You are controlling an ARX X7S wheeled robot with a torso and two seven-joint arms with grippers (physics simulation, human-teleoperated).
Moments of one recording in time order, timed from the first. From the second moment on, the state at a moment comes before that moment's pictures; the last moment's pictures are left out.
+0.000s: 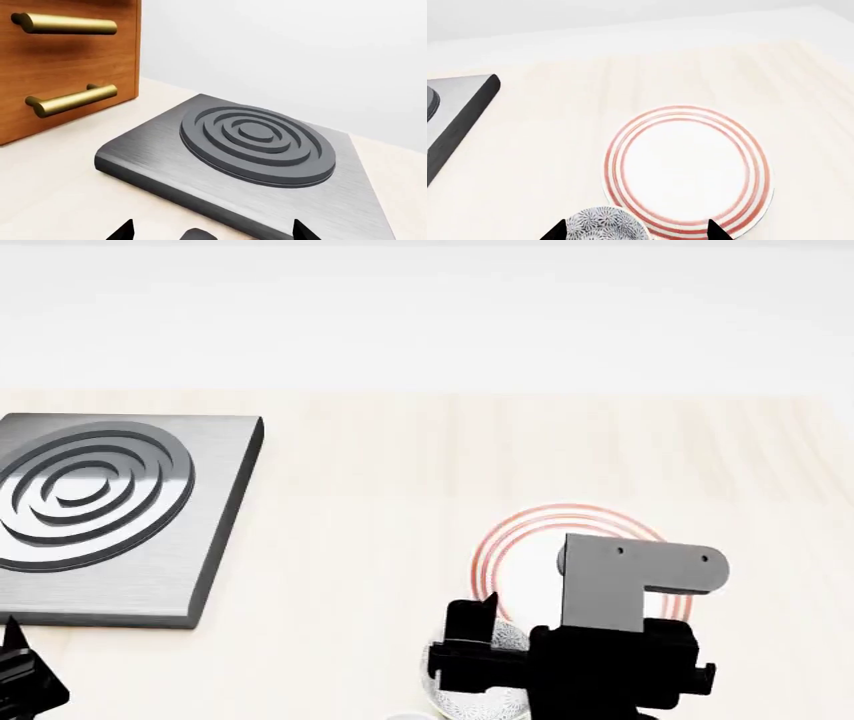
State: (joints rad) left arm -0.24 -0.30 -0.05 -0.25 -0.45 -0.03 -0.24; right arm 0.55 0.18 -0.05 -0.33 0.71 1.20 0.54
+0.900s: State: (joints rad) left arm -0.24 -0.30 -0.04 -0.26 -0.45 -0.03 -0.25; right arm 0.54 0.17 0.02 -0.18 0.76 1.18 0.56
